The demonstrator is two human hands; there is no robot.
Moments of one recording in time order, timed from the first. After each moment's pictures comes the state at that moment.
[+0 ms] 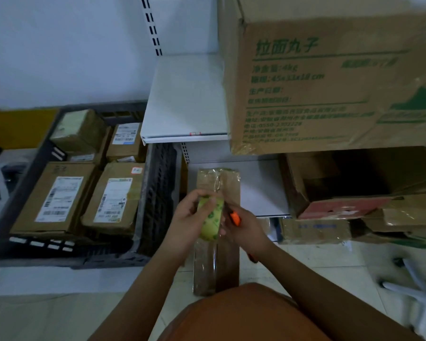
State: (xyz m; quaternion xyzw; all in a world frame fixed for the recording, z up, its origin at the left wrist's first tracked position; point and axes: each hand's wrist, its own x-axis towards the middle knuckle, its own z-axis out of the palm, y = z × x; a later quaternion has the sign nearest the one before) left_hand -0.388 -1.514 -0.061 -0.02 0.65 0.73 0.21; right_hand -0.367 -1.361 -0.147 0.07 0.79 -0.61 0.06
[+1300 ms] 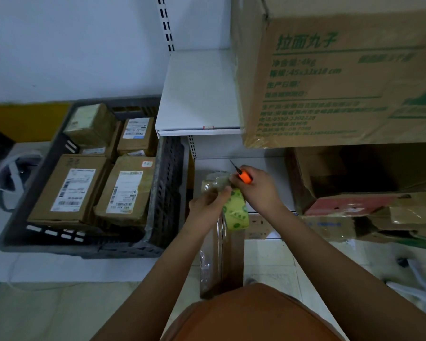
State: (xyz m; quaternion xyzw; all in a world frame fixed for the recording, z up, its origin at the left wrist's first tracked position) left_hand -0.405 -1.502 -0.078 -0.10 0.81 0.51 0.28; right_hand -0.421 -1.346 -0.101 0.08 0.88 -0.46 -0.04
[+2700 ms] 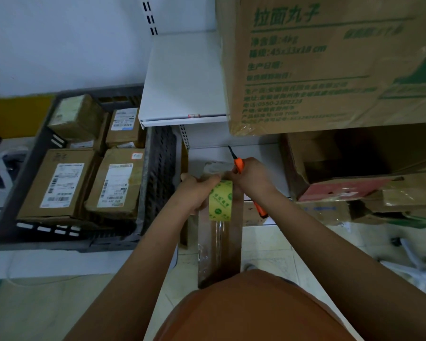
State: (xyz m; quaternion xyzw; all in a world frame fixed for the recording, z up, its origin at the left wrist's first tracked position) left_hand -0.435 -1.497 -0.062 -0.17 0.83 0.44 0.31; right_hand -0.430 -1.340 -0.100 0.15 0.91 -0.39 0.06
